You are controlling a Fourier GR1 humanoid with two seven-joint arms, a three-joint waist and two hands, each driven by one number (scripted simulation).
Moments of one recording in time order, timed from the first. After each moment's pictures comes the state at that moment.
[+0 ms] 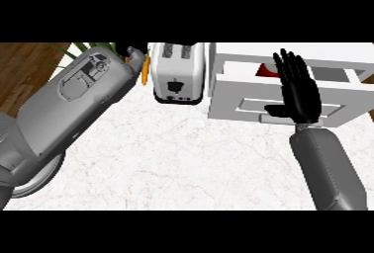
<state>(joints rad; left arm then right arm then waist) -1.19 0.38 -0.62 -0.97 0.57 0.77 0.21 -0.54 -0.19 -0.08 -0.97 1.18 -0.51 -0.13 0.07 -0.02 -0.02</state>
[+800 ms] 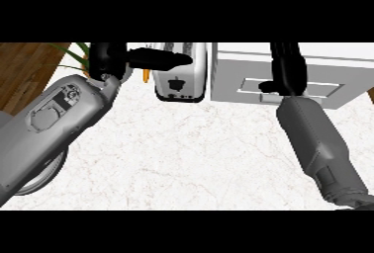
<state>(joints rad) -0.99 0.49 -0.62 -1.22 0.52 0.77 0.26 -0.89 -0.19 -0.20 -0.47 1.22 -0.74 -0.10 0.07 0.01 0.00</state>
